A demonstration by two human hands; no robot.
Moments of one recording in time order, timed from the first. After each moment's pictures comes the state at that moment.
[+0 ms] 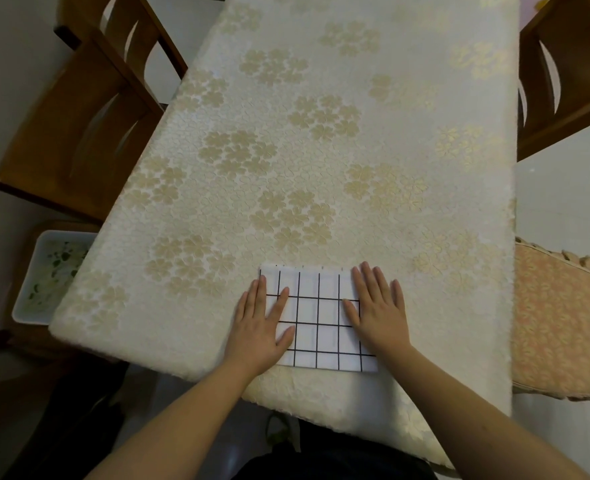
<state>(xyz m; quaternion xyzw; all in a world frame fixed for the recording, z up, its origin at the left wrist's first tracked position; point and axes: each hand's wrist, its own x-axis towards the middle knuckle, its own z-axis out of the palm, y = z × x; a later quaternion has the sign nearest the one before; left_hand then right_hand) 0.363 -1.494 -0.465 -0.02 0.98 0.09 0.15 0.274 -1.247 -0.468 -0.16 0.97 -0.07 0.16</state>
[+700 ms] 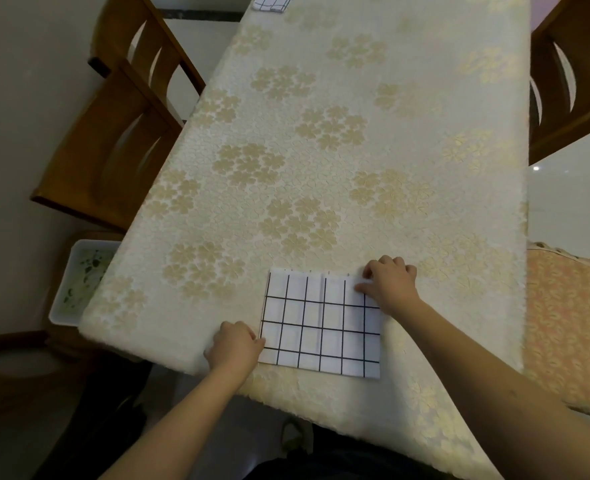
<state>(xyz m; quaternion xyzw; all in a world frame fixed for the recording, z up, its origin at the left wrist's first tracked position) 0.371 -1.508 -0.422 -0.36 0.88 0.14 0.28 0.197 -1.255 -0.428 -0.13 0.96 -0.08 0.23</state>
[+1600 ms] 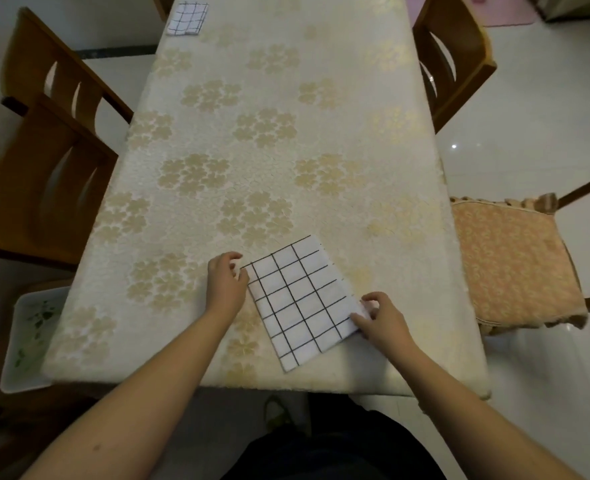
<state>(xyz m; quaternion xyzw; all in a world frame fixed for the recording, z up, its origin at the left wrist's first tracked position) 0.300 -1.504 -0.411 -0.20 0.89 0.41 0.04 0.356 -1.211 -0.417 0.20 0.83 -0.46 0.24</state>
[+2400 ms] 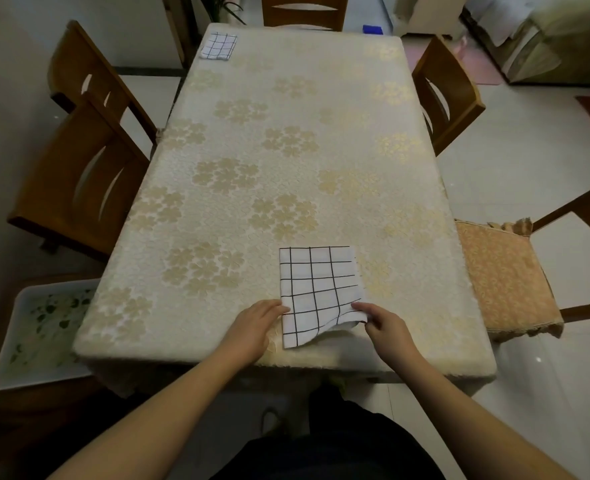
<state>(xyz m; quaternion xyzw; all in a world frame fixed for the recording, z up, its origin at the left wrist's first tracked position) 0.412 -1.560 -0.439 0.19 0.94 0.25 0.11 0.419 -1.268 -0.385 0.10 0.88 -0.43 0.16</state>
